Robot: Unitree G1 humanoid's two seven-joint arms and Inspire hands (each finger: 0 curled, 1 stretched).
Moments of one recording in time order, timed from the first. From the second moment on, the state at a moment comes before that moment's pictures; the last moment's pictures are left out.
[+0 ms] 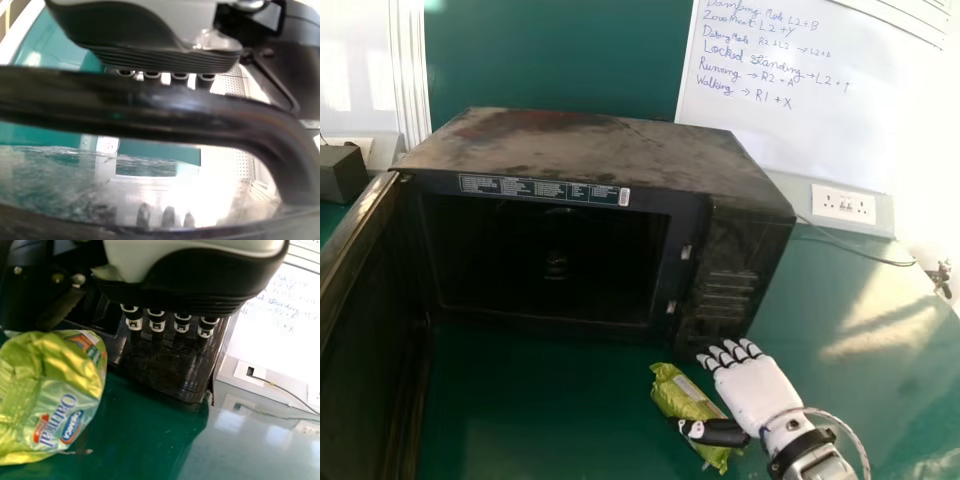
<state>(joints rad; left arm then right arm) 1.25 -0.10 0.50 -0.71 -0.83 -0.51 -0.52 -0.04 -0.71 0.12 -0.24 -1.14 -0.16 0.23</state>
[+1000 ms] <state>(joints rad) 1.24 -0.10 0.54 -0.63 -0.75 -0.66 -0.58 0.02 -0.79 0.11 -0.27 -1.13 -0.06 0.37</state>
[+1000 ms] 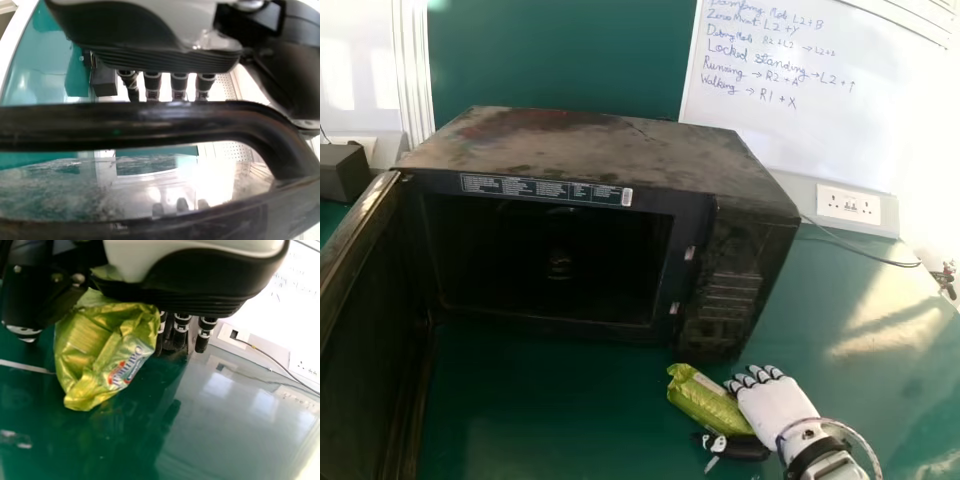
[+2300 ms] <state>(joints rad) 1.25 -0.10 0.51 -0.63 -0.77 -0.59 -0.42 0.06 -0.79 0.12 -0.29 -1.08 -0.09 0.25</state>
